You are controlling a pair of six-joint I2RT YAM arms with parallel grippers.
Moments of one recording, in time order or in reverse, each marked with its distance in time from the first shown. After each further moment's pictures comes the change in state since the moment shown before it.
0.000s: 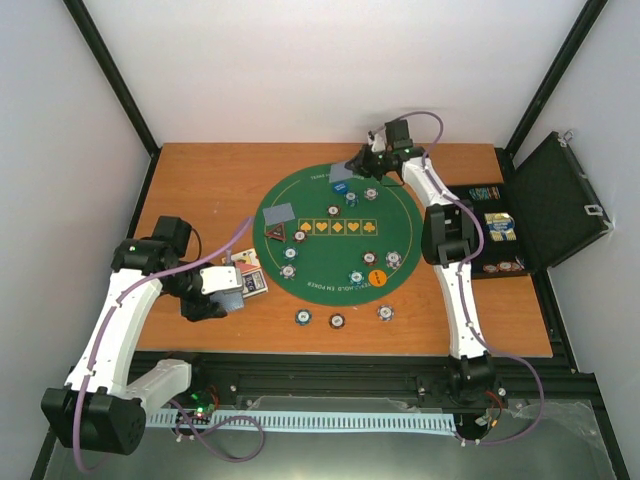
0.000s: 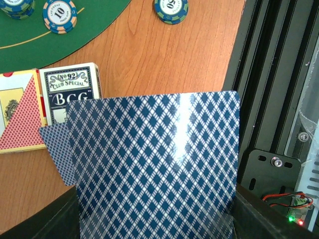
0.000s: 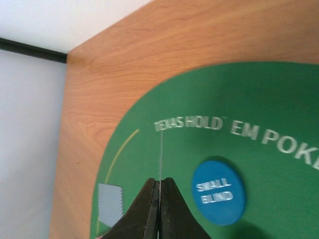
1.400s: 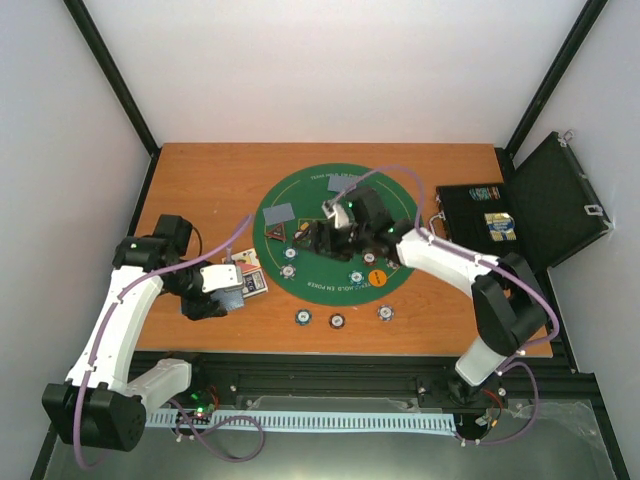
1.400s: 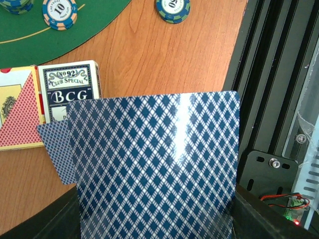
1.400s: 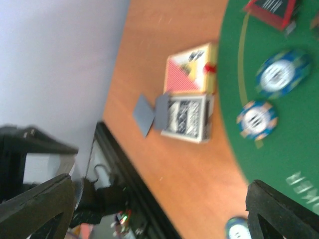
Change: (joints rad) left arm 0.000 0.016 0.009 -0.002 -0.003 -0.019; right arm 0.397 -0.966 -1.236 0.331 0.069 0.115
